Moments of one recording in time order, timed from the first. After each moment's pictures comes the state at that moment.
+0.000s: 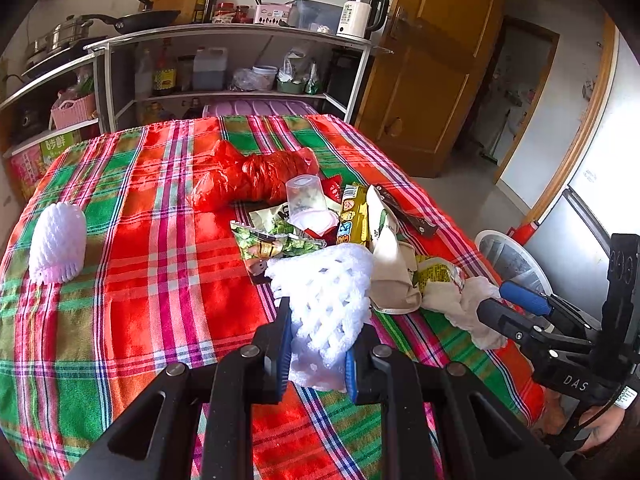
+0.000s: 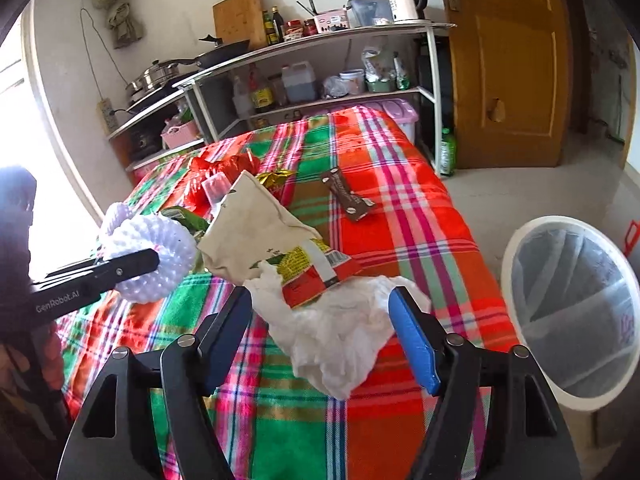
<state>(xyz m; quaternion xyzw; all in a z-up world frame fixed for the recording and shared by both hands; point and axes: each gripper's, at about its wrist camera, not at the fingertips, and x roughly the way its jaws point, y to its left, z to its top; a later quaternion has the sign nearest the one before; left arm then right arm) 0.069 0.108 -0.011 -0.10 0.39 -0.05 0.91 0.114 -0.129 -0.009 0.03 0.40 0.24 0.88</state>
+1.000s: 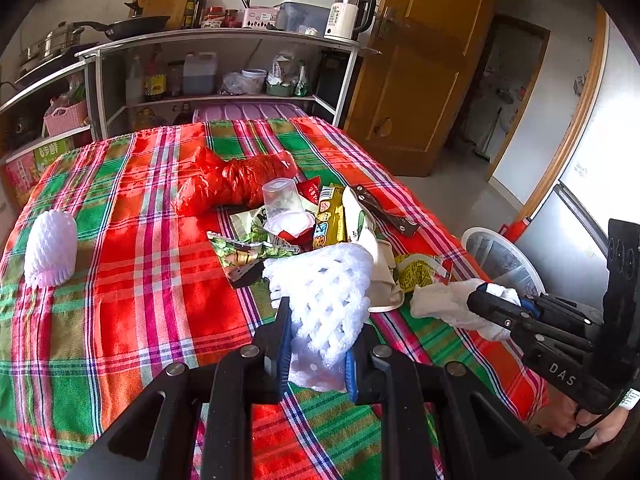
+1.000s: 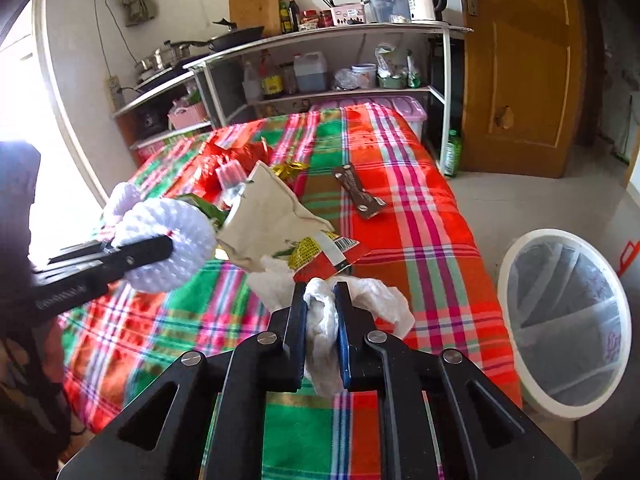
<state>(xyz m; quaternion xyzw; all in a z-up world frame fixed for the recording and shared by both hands) 0.064 0.092 -0.005 -0.09 0.39 -0.06 0.91 0.098 -0.128 0.011 0.00 0.39 0.27 0.88</state>
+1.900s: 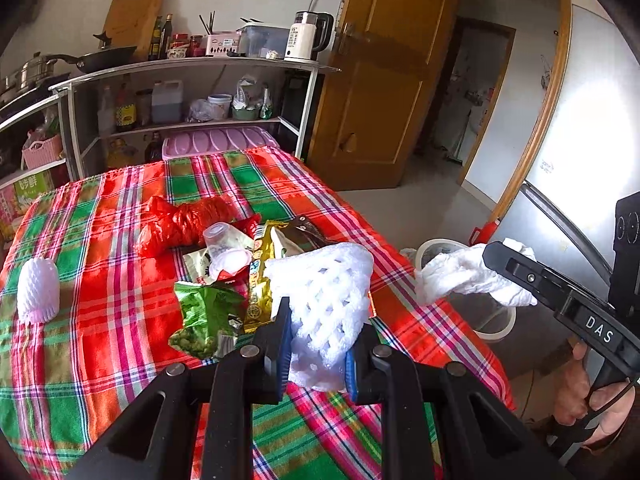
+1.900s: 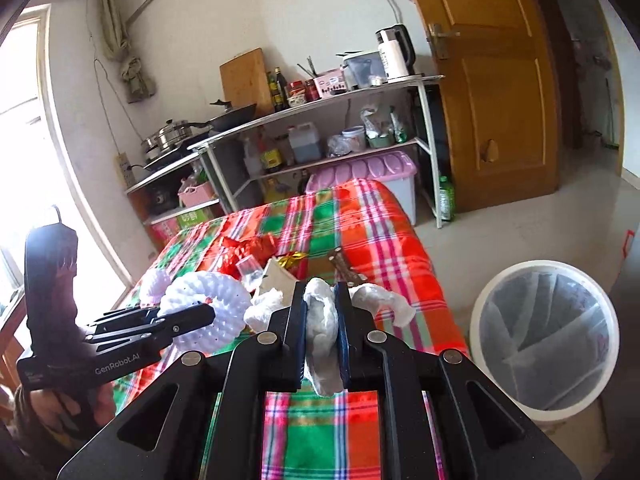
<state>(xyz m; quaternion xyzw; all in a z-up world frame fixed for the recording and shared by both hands) 0.055 0.052 0.034 -0.07 0.35 -0.11 0.93 0.078 -0.177 0.069 0.08 0.30 0.24 0.92</state>
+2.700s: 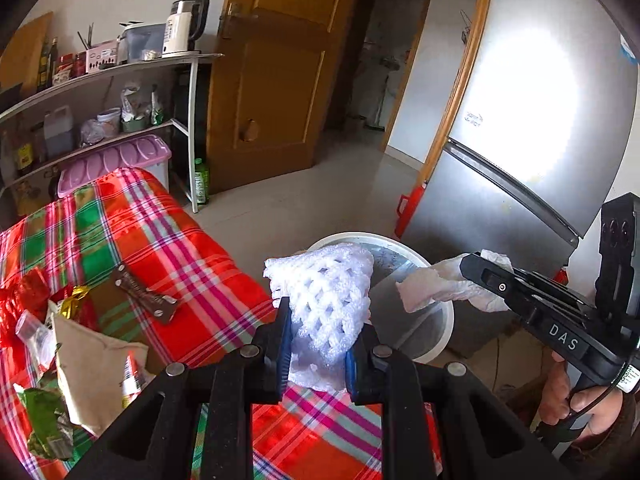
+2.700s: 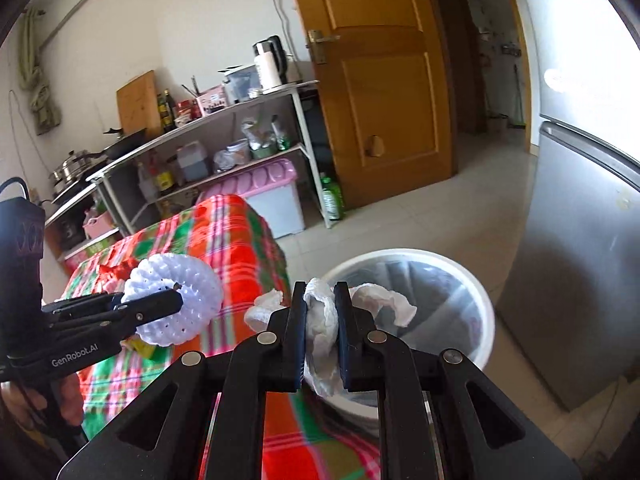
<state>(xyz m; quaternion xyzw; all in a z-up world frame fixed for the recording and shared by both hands) 0.126 -0.105 0.029 -0.02 0.36 -0.26 0.90 0.097 -0.316 0.051 0.09 0.32 0.06 0.94</state>
